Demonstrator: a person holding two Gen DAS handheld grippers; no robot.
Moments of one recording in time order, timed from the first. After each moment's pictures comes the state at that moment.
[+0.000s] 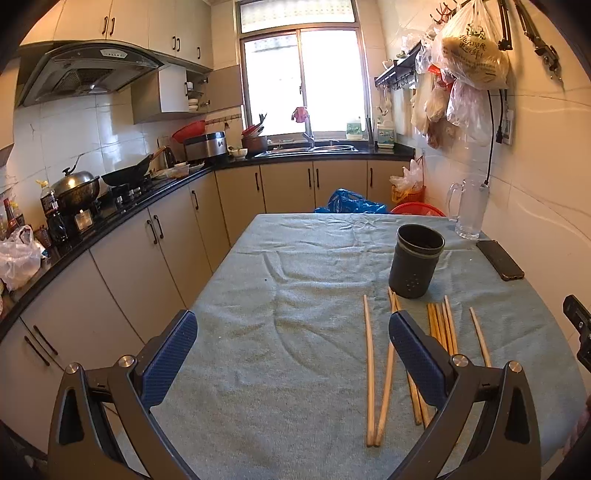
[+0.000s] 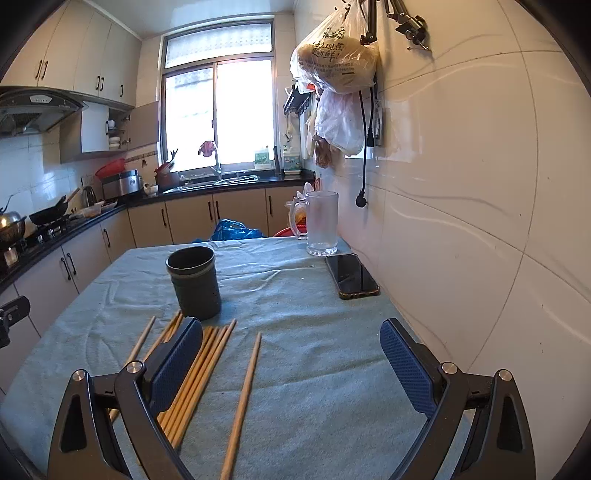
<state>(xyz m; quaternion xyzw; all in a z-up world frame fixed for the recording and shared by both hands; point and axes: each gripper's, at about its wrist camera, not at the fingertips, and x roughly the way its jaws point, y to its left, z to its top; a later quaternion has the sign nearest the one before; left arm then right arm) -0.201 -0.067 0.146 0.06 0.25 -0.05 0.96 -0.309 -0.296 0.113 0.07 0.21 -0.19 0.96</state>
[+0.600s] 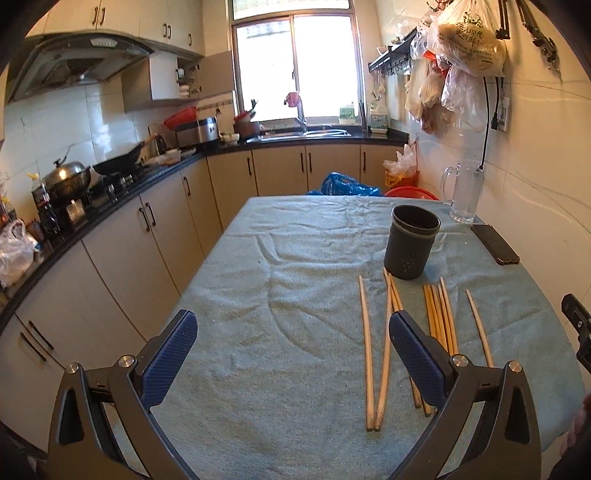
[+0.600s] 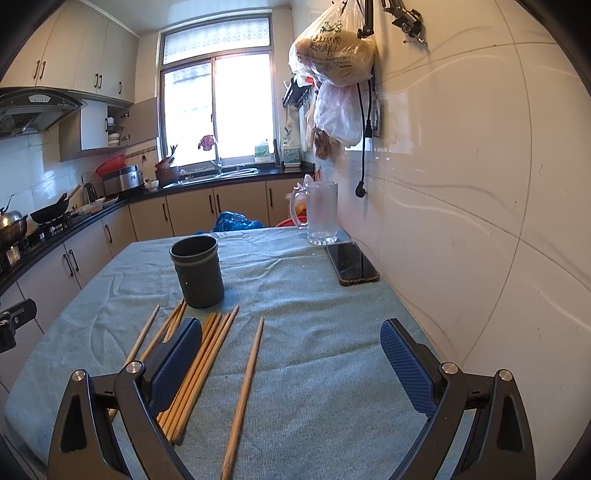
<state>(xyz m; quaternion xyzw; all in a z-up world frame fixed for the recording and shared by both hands) -0.197 -0.060 0.135 0.06 0.29 -0.07 0.95 -0.313 -0.295 0.101 0.07 0.23 -0.19 0.95</state>
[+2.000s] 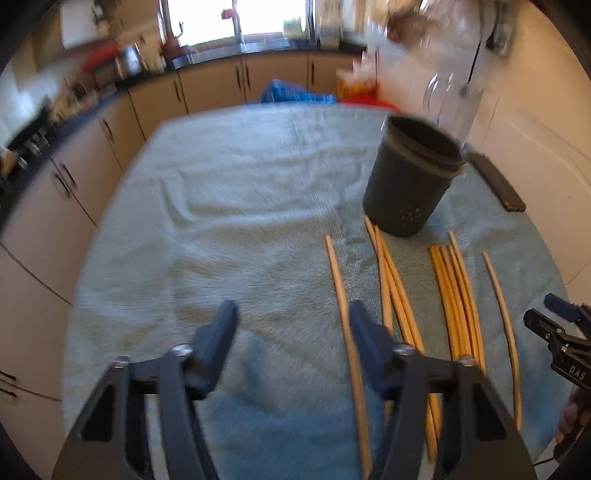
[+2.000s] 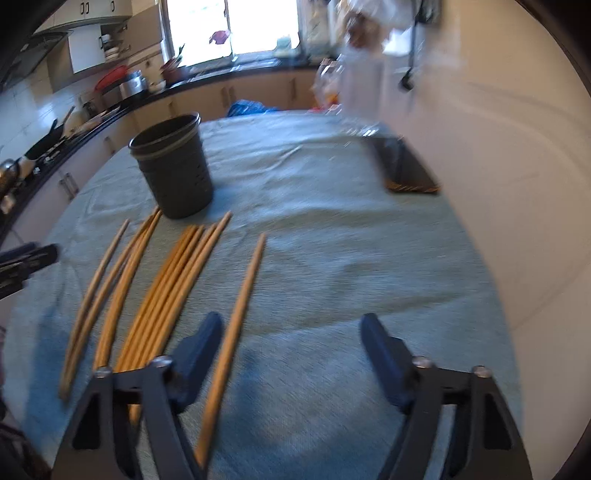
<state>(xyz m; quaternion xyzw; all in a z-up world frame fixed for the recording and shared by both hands) -0.035 -0.119 0.045 0.09 0.48 -0.18 0.86 -0.197 -0.339 0.021 0.11 0.45 -0.10 0.88</state>
